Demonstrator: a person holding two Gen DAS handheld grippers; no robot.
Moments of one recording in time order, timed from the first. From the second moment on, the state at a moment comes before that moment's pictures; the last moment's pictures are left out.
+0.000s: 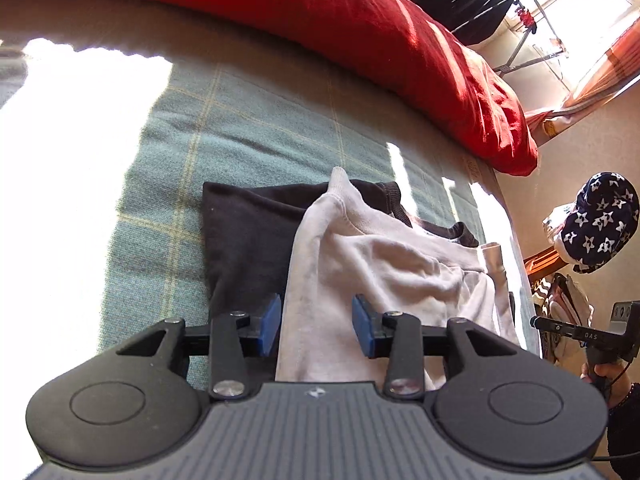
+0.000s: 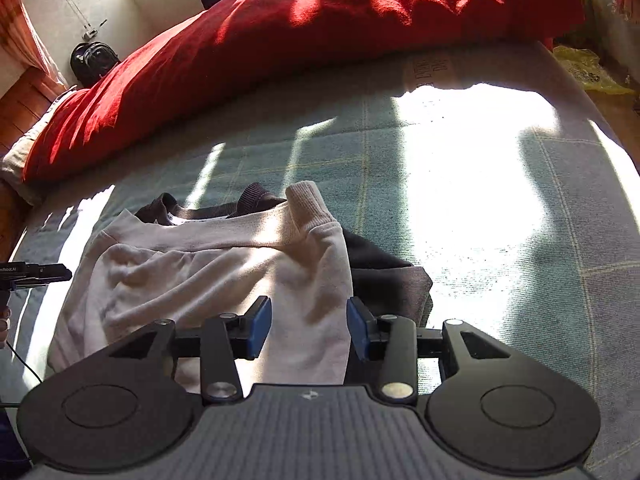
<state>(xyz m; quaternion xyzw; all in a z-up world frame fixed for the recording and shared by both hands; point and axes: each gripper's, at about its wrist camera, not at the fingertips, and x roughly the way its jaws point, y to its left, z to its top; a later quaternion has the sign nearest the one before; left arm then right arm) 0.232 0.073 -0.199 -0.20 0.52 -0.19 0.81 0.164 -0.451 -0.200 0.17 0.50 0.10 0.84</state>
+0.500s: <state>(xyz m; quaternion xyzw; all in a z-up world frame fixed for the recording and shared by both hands) 0.142 0.043 -0.203 -0.05 0.53 -0.23 0.81 0.084 -0.431 -0.225 0.18 0.52 0.09 0.83</state>
